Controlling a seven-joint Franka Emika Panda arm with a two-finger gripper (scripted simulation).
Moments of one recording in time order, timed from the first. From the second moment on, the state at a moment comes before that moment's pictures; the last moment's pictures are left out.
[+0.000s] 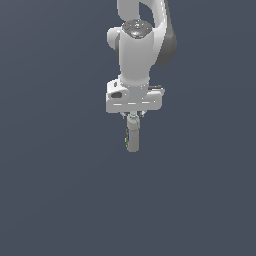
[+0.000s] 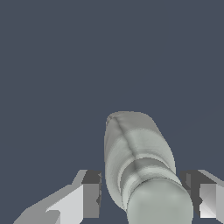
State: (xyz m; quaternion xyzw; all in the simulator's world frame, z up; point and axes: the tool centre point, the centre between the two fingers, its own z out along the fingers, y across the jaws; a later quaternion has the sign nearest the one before) arm -0.057 0.020 0.233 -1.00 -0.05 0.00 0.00
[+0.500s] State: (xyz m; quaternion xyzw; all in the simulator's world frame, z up) arm -0.057 -0.026 0.284 -1.00 -0.05 0.00 0.00
